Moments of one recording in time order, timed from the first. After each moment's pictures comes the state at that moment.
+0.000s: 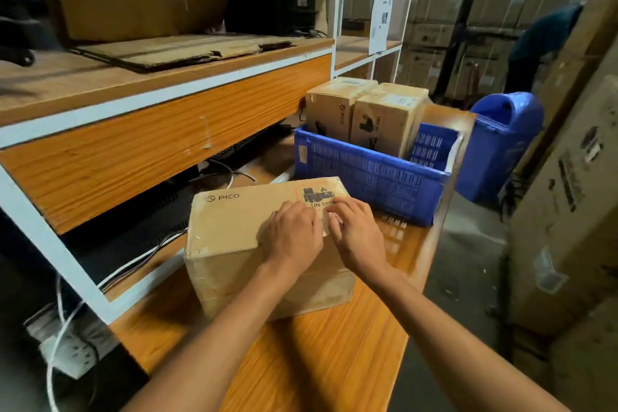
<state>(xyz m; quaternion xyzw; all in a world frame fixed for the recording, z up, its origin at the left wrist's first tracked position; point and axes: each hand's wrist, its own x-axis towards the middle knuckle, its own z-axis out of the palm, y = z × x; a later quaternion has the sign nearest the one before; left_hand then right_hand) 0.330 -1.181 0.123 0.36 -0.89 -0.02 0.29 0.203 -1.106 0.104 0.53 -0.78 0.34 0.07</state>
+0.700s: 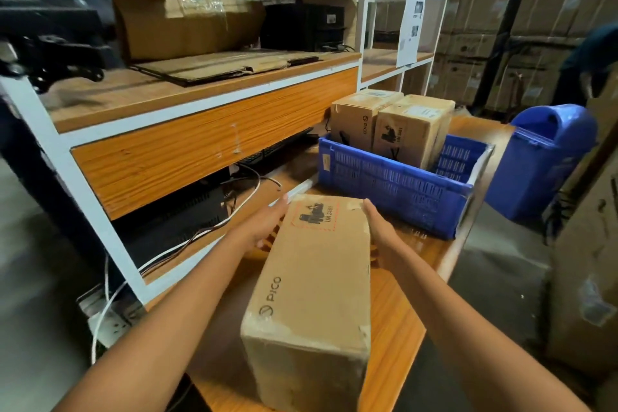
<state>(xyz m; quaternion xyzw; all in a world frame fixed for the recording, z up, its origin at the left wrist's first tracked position) 0.386 -1.232 0.159 0.51 -0.69 -0.51 0.07 0.176 -1.105 0.120 0.21 -0.71 0.52 -0.43</state>
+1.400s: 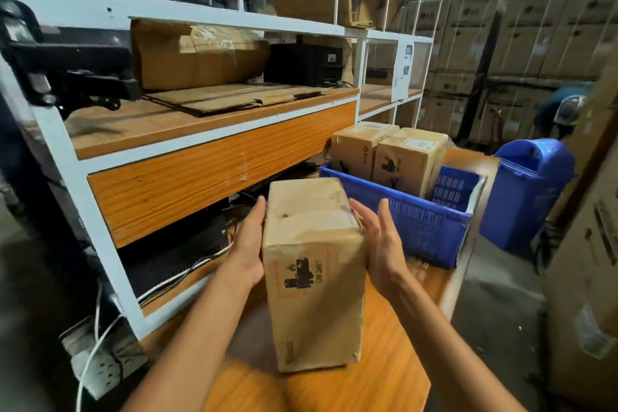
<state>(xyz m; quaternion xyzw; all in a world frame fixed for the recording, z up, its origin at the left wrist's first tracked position) 0.412 -1.210 0.187 0.36 -0.46 -0.73 0.35 0.235 -1.093 0.176 0.36 -0.51 0.67 -0.39</state>
